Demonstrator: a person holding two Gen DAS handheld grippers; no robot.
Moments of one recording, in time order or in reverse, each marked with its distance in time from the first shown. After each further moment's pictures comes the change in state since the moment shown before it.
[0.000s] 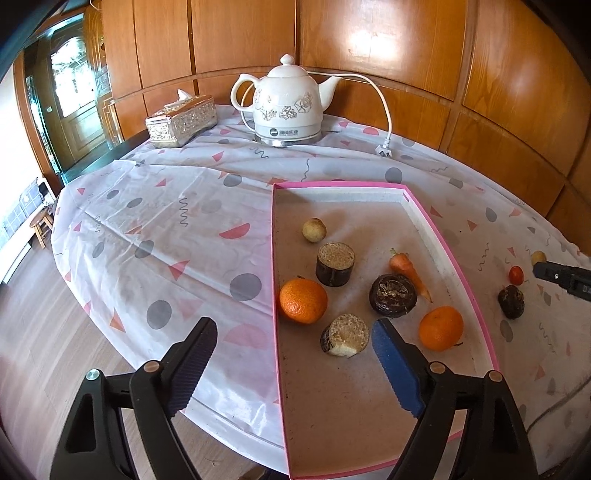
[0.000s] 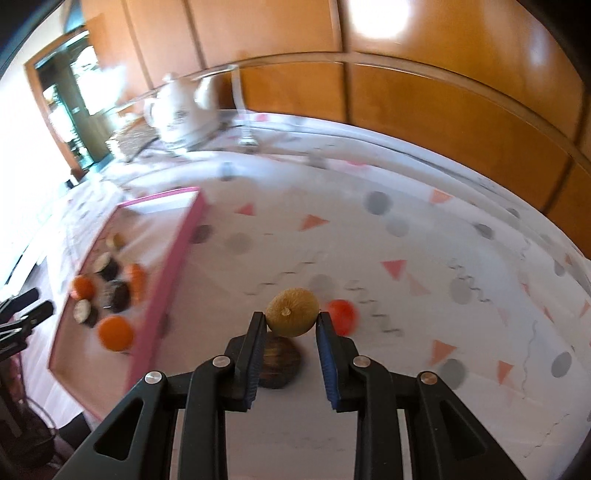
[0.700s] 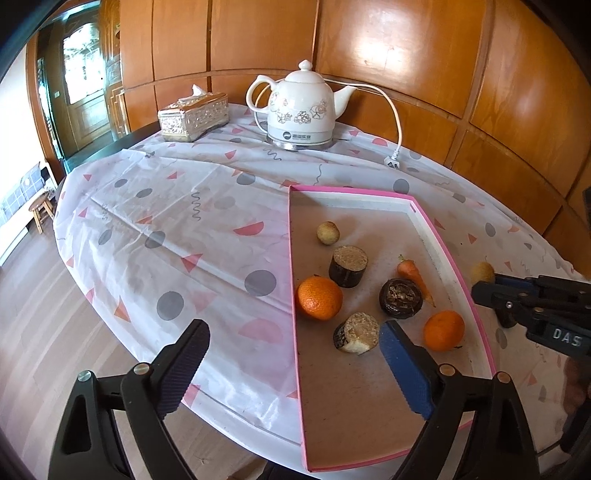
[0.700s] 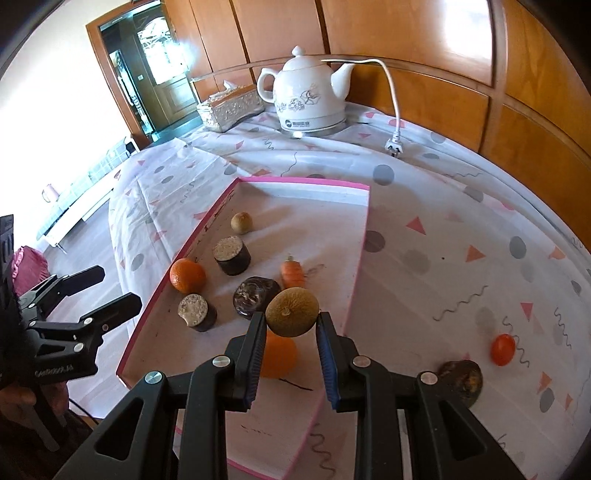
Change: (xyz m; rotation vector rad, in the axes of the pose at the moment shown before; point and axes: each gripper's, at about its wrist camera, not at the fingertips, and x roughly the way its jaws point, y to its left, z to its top) left arm -0.007 0.023 -0.007 -0.072 -0.015 -0.024; right arm 0.020 0.145 0.007 -0.178 0.026 0.160
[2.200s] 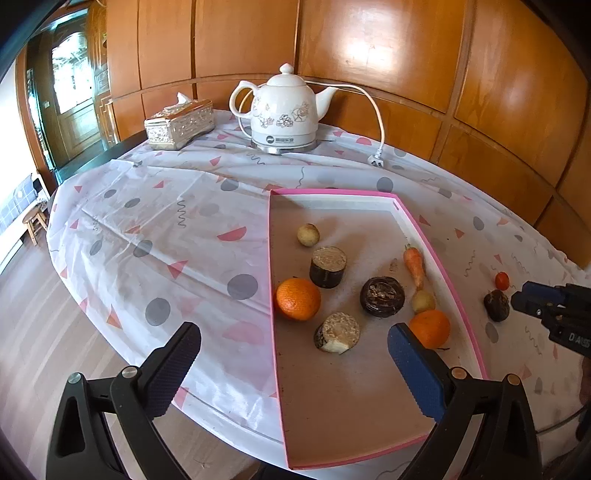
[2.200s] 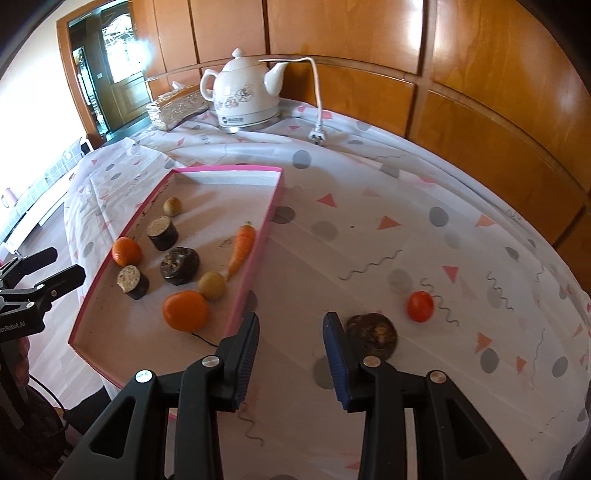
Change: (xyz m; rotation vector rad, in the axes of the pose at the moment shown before) left arm -0.006 -0.018 0.000 0.056 -0.012 -0.025; right arm -0.041 -0.047 -0.034 0.045 0.006 -0.202
